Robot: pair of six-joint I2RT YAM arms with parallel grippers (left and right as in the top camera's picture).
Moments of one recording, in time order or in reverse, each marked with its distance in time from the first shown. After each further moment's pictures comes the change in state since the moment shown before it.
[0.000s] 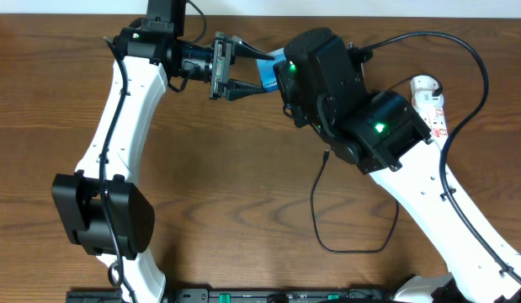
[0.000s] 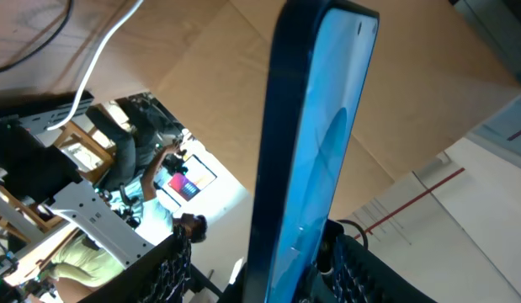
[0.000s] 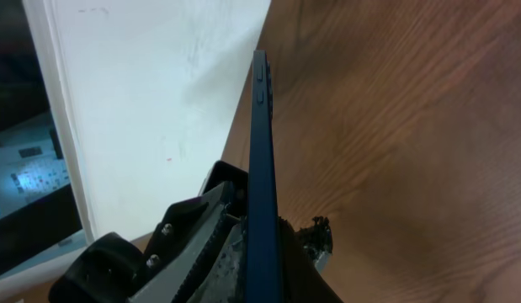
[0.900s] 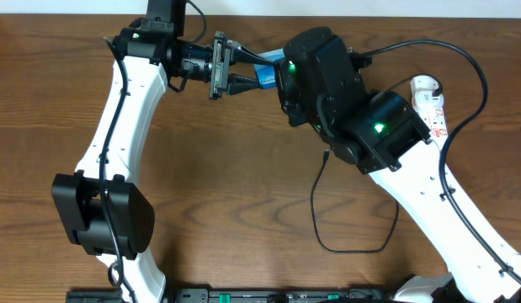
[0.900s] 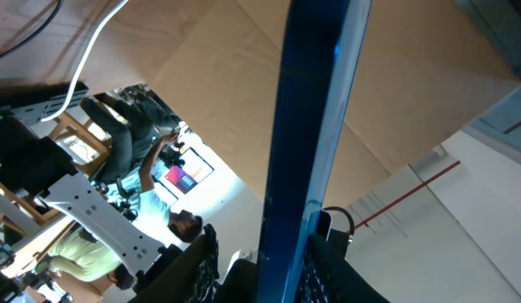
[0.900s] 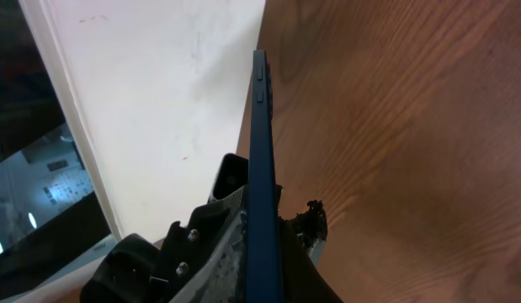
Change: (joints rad) left arm 0.000 0.000 0.000 0.000 0.030 -0.007; right arm 0.003 0.000 -0.001 0.016 -0.020 0.114
